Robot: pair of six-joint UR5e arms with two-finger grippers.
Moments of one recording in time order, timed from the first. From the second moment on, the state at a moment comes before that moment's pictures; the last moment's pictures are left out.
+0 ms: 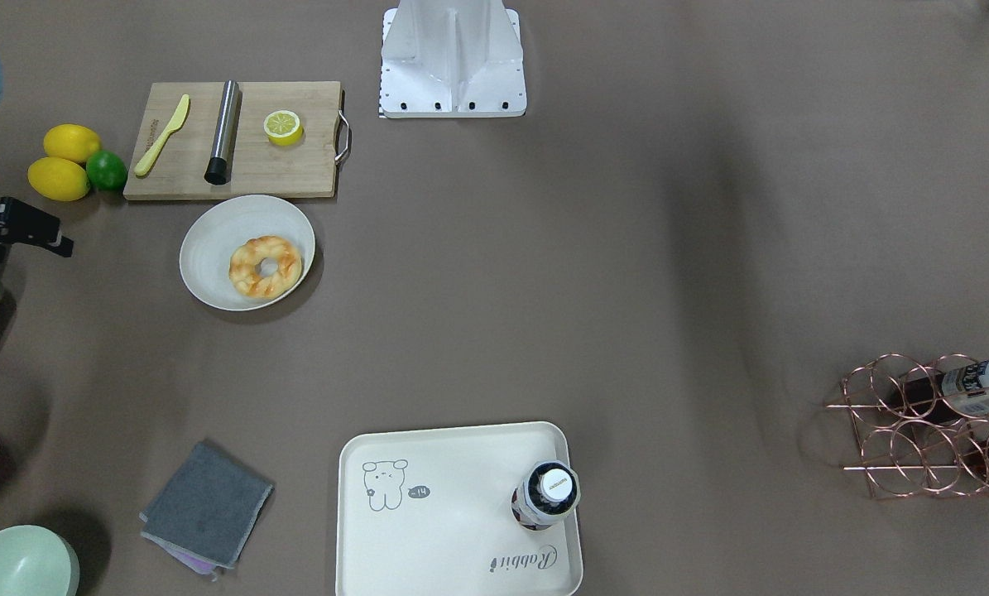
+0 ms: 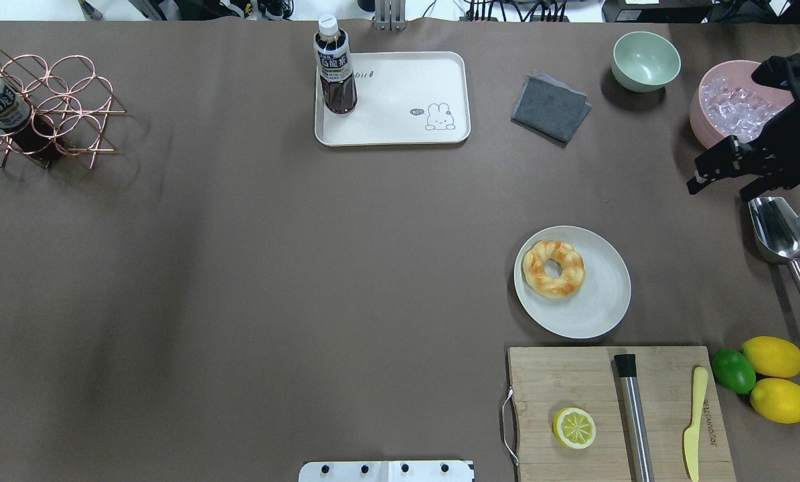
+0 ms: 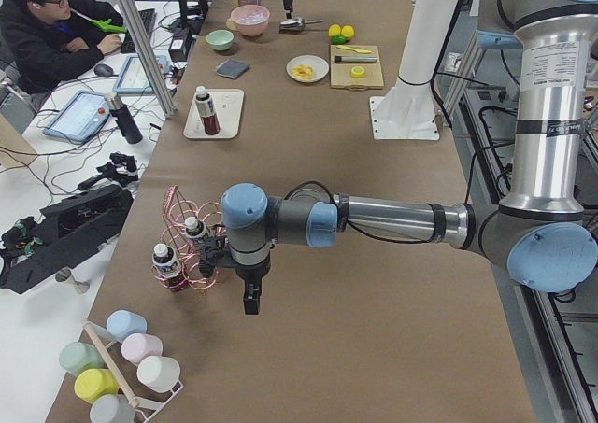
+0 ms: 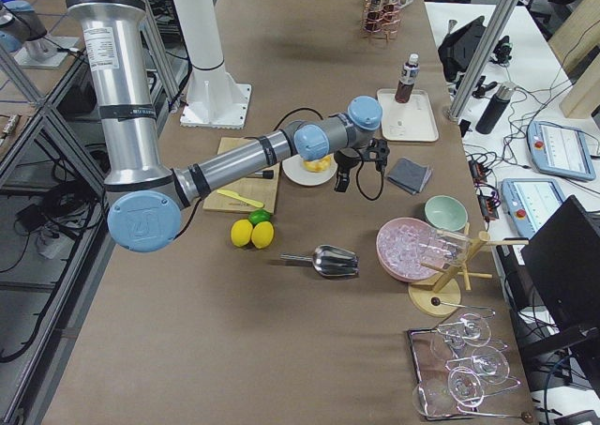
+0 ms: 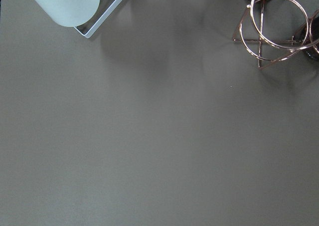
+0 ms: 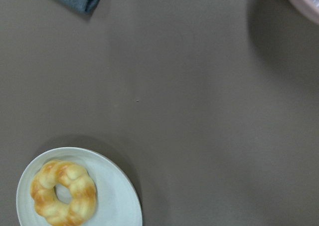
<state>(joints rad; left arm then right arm) -1.57 -1.55 -1.67 -1.54 -2.23 -0.07 1.15 -1.44 1.85 -1.56 2.47 0.62</state>
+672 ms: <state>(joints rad) -1.56 -1.55 -1.67 -1.54 -2.23 -0.07 0.90 -1.58 1.75 -0.97 2.29 1.00</state>
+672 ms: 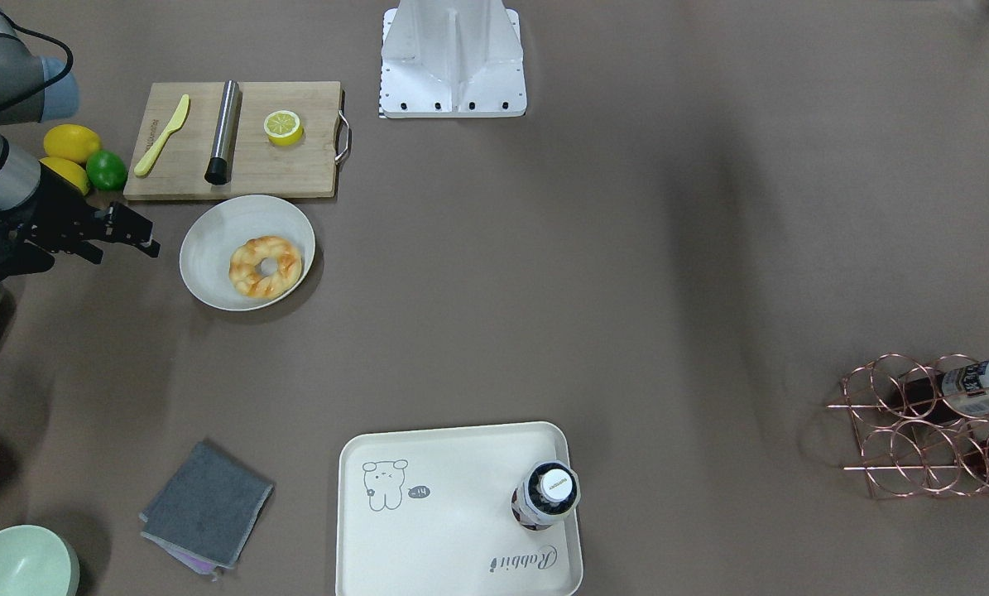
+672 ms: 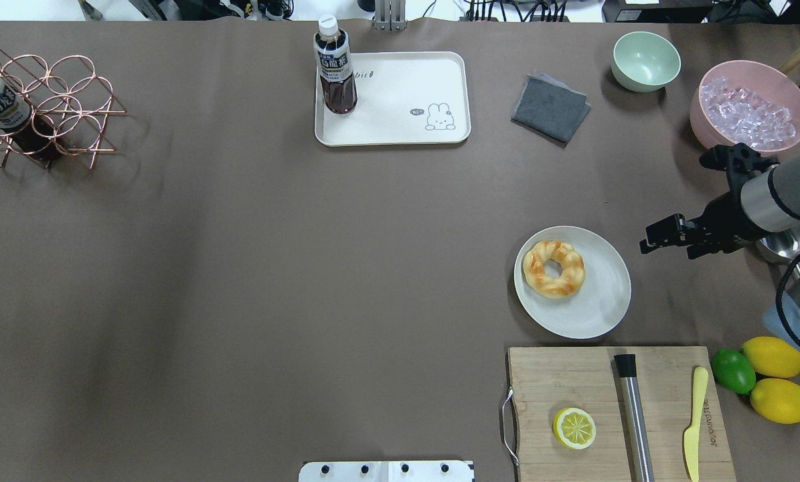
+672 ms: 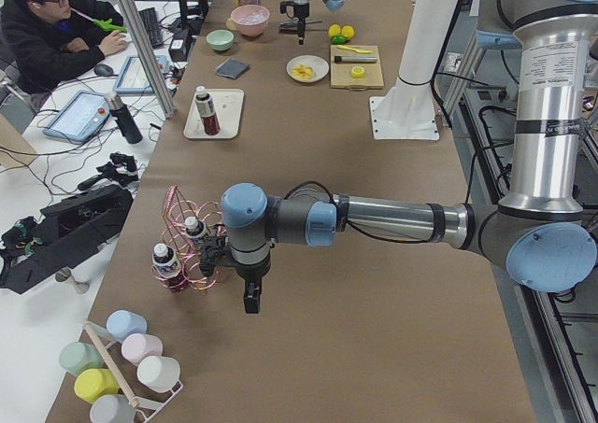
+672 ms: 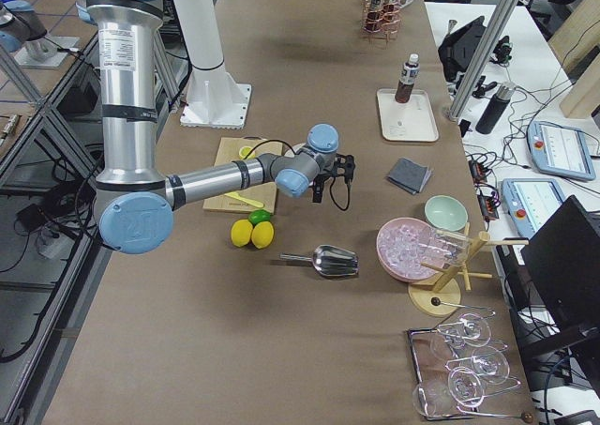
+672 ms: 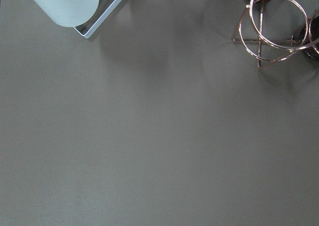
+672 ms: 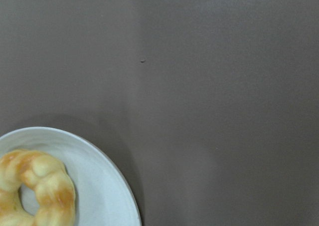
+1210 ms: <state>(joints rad) -1.56 -1.55 -1.67 -1.54 -2.23 -0.07 0.77 -1.57 1.72 -0.86 2.20 1.14</state>
